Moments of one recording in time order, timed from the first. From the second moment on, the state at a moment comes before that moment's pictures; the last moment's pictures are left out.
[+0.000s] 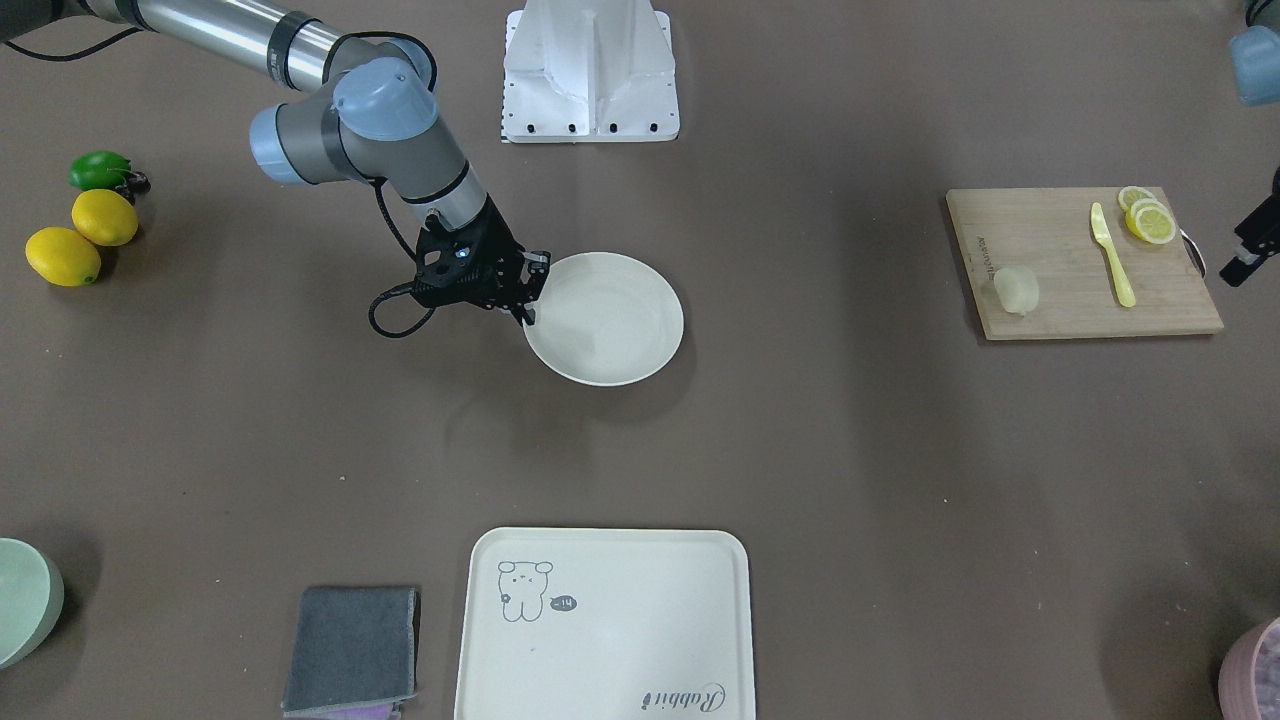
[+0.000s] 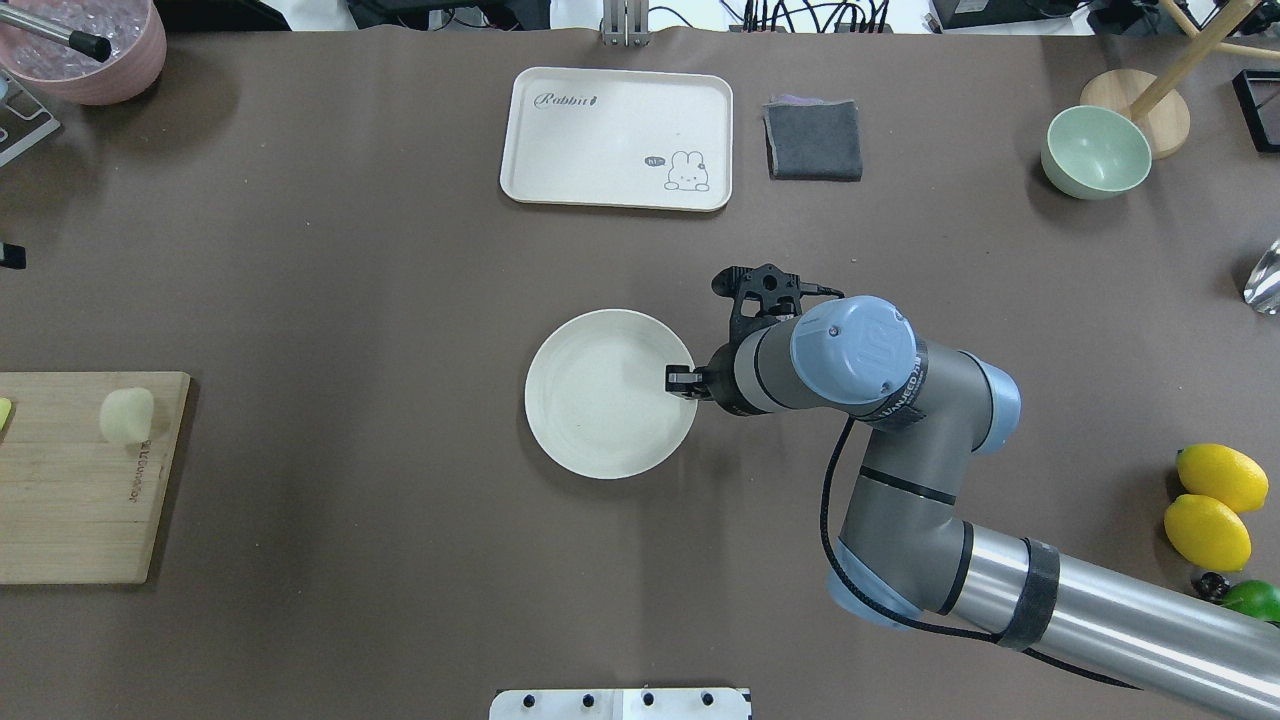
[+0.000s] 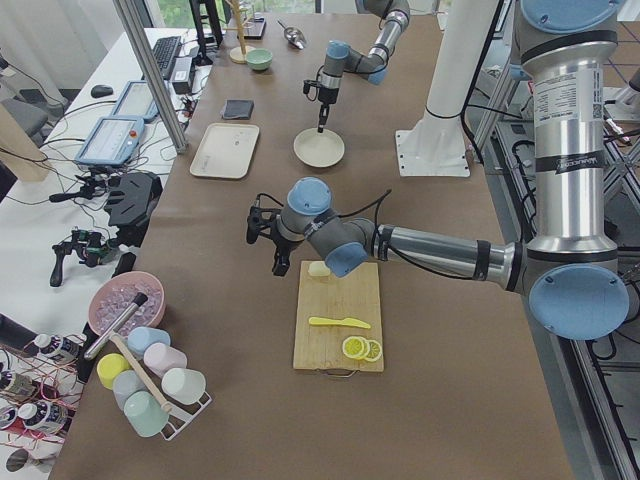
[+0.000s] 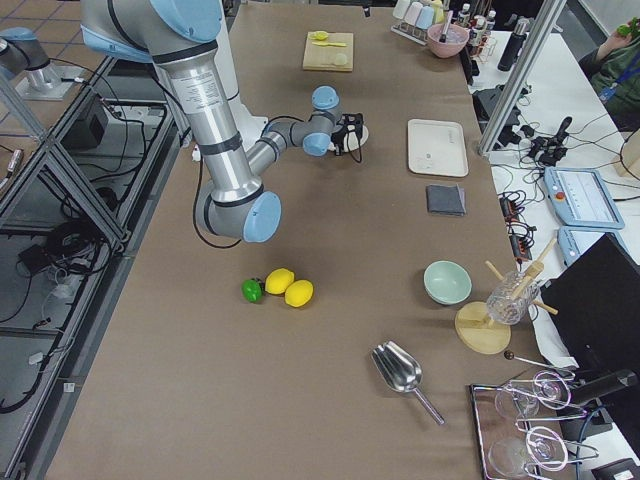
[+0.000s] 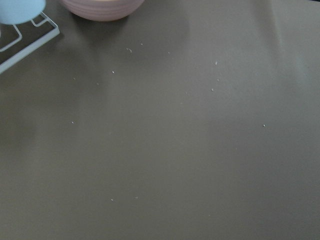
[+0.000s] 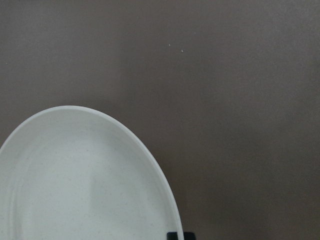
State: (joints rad) left arm -1.19 -1.45 -1.81 -2.30 -2.20 -0.86; right arm 0.47 -1.07 1.63 -1.05 1.78 1.34
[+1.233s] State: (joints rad) left arm -0.83 -1.35 -1.83 -2.37 -1.94 -1.03; right arm 0.78 -1.09 1.70 -1.07 2.11 1.32
